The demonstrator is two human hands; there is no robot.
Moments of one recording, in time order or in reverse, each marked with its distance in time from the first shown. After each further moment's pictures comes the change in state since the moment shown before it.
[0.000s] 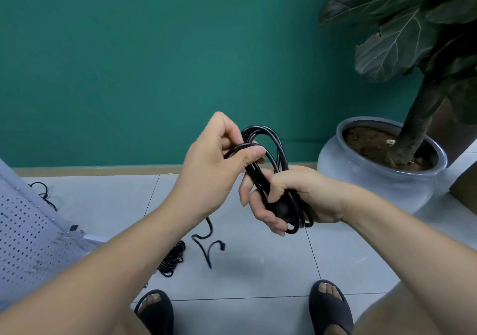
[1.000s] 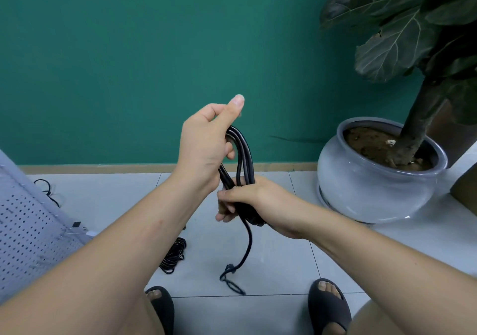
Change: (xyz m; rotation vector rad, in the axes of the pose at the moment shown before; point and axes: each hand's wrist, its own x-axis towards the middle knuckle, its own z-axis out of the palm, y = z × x) left_hand 0.037 0.008 0.006 -0.281 0.285 -0.234; right_hand 0.037 0.018 0.045 -0.248 0.351 0.001
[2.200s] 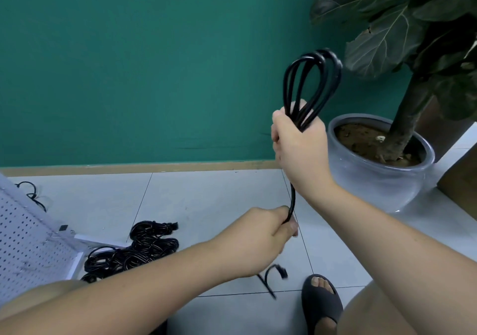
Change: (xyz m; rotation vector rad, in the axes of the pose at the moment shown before) left_hand -0.089 -0.077 0.018 0.756 -0.815 -0.082; right_hand 0.008 -0.018 -0.058 0.102 0.902 -0.415
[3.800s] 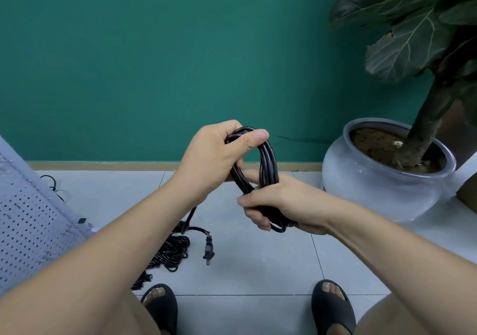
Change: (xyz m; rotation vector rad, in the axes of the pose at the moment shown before) left_hand -0.005 0.011 -0.117 -0.300 0.578 0.077; right_hand -0.045 0.004 0.008 -0.033 -0.978 0.466
